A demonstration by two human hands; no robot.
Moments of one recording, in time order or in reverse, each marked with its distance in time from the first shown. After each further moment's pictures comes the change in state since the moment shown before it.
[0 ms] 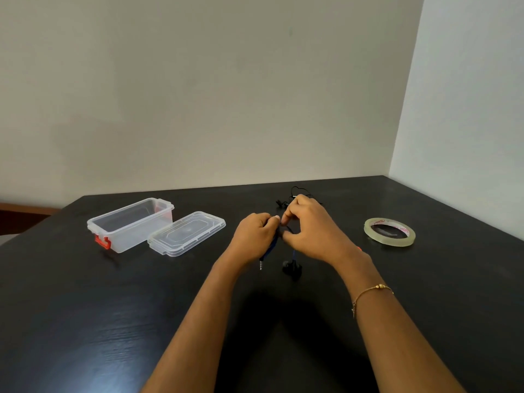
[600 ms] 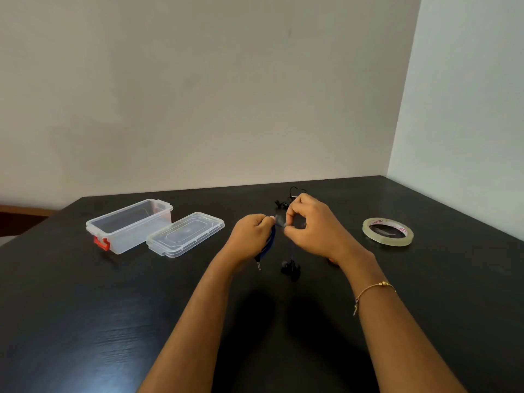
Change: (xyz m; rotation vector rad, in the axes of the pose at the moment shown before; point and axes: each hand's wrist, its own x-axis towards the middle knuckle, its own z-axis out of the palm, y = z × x) left_hand -0.001 0.000 -0.004 -0.134 -0.050 -0.070; right_hand -0.001 0.007 -0.003 0.173 0.020 0.014
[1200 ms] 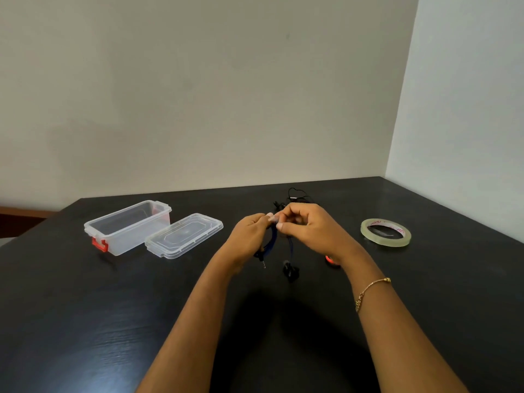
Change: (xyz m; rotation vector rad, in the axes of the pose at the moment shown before) left_hand -0.005 0.002 -0.001 -0.175 -0.039 -0.051; right_hand -0.002 0.002 -0.001 0.391 -0.116 0.086
